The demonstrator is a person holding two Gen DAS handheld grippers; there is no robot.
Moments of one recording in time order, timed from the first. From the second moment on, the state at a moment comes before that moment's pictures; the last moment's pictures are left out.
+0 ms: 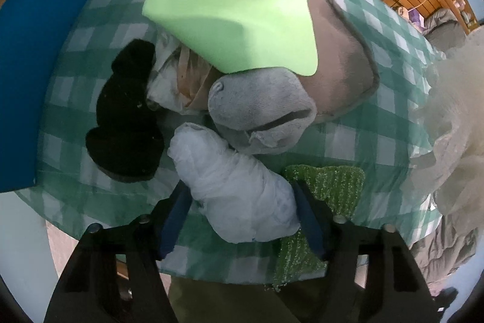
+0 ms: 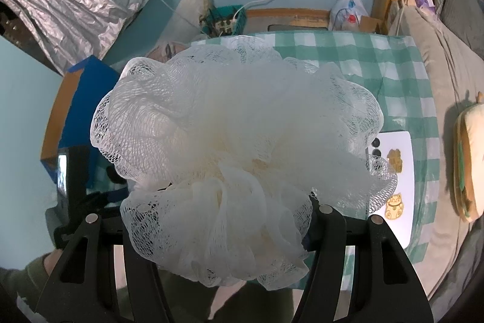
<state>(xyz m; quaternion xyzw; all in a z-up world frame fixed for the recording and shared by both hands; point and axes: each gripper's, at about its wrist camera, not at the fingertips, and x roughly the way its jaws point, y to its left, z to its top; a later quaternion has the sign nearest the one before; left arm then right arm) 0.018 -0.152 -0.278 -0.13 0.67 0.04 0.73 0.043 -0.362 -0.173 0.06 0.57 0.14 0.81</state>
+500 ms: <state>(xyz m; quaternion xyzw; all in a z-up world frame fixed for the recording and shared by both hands) 0.006 -0.140 -0.249 -0.11 0.65 0.02 0.76 0.047 -0.351 -0.170 0.06 0.57 0.15 0.80</state>
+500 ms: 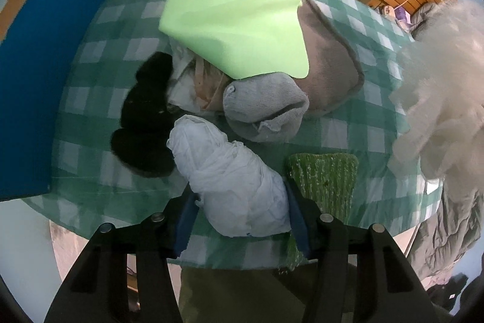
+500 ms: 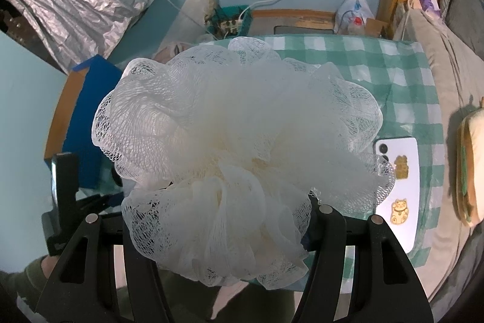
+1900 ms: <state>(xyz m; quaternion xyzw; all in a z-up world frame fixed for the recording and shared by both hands) -0.006 -0.043 -0.132 -0.11 0.56 0.05 0.82 0.071 -0.249 -0.126 0.06 0.55 0.21 0.81</state>
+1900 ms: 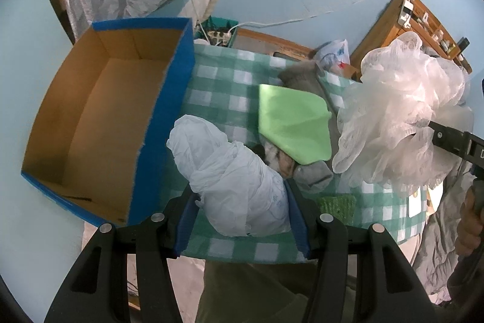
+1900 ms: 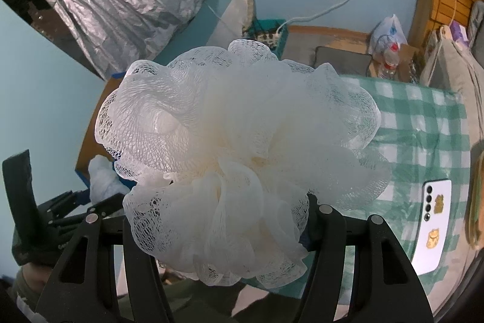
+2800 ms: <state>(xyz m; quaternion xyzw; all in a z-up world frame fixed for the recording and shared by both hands) 0.003 0.063 -0.120 -0.15 0.53 0.10 0.83 0.102 -0.116 -0.115 -0.01 0.53 0.30 0.79</state>
